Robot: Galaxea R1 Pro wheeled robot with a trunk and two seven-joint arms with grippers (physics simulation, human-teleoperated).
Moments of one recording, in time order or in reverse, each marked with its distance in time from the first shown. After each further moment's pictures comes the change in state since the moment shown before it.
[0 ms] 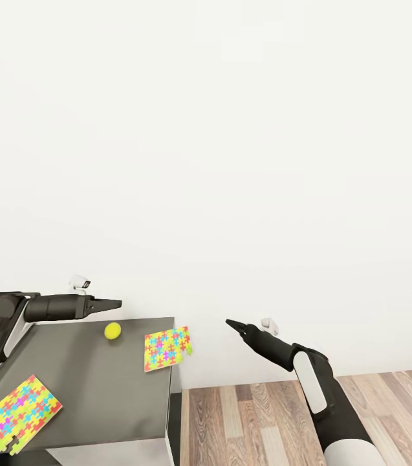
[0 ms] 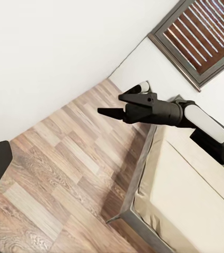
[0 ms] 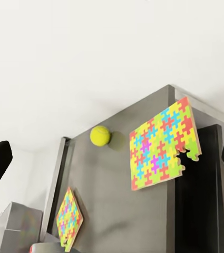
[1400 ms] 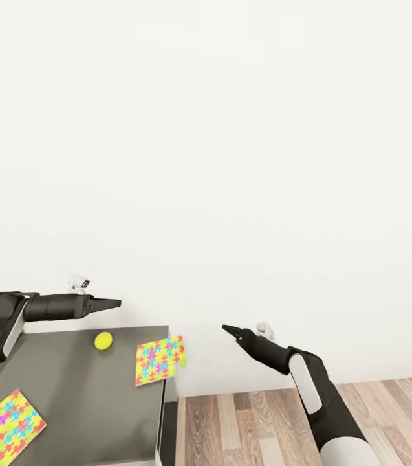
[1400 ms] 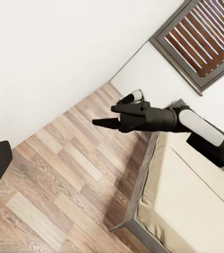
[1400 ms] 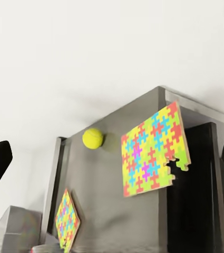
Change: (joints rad) left arm 0.000 0.002 0.002 -0.002 0.007 -0.001 0.000; right arm -0.010 0.011 0.004 0.061 0.002 0.015 -0.007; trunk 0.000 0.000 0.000
